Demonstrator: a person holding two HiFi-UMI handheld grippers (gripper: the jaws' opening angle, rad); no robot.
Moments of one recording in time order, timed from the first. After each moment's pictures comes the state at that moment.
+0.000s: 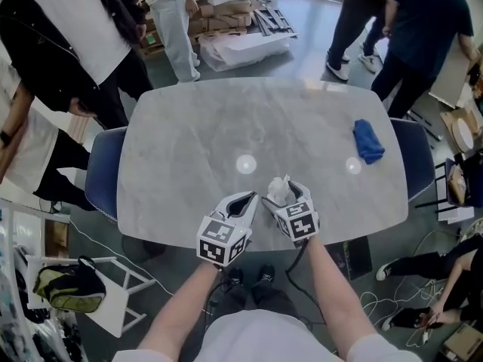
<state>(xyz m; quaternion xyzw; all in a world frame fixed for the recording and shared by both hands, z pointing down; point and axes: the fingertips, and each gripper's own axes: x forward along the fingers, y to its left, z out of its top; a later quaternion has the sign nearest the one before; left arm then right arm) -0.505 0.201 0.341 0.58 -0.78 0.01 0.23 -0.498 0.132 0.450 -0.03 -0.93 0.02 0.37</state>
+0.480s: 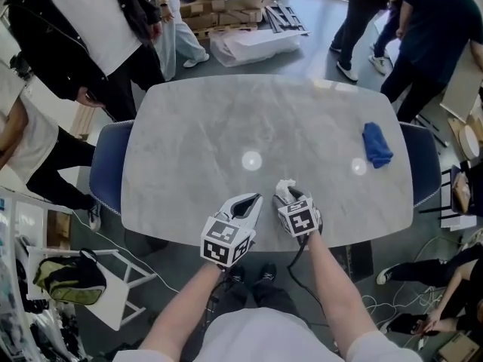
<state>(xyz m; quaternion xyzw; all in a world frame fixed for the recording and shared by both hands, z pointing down) -0.506 0.207 0.353 0.57 -0.78 0.00 0.25 -0.497 0.127 0.497 -0.03 -0.90 0.00 0.43</state>
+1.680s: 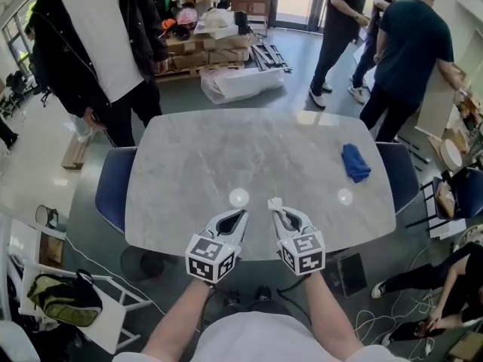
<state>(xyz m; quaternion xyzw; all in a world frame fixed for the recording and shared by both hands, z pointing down) -0.493 0.257 0.280 0.58 -0.79 -0.02 0.19 -0.462 0.177 0.321 0.00 -0.97 0.02 0.23</state>
